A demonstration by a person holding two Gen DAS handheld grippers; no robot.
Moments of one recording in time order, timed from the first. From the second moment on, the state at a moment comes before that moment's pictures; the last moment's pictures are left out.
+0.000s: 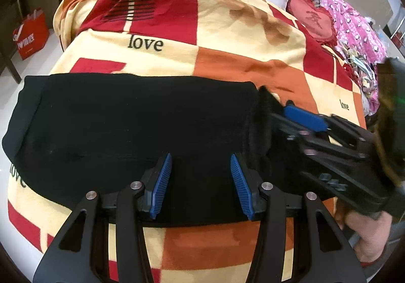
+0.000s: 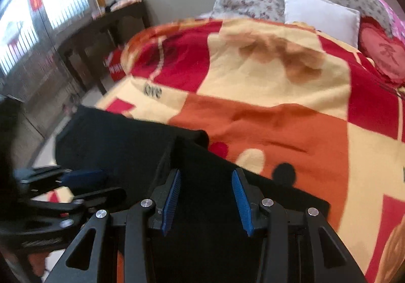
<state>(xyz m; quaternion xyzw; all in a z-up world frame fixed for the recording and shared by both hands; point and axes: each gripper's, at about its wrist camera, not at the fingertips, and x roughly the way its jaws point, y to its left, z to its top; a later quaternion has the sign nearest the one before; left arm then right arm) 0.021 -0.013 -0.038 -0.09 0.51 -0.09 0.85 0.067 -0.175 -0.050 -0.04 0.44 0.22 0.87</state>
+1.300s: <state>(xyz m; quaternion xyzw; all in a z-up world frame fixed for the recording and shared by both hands) -0.053 0.144 -0.047 -0.26 0.49 0.01 0.83 0.071 -0.065 -0.045 -0.07 0.43 0.36 0.82</state>
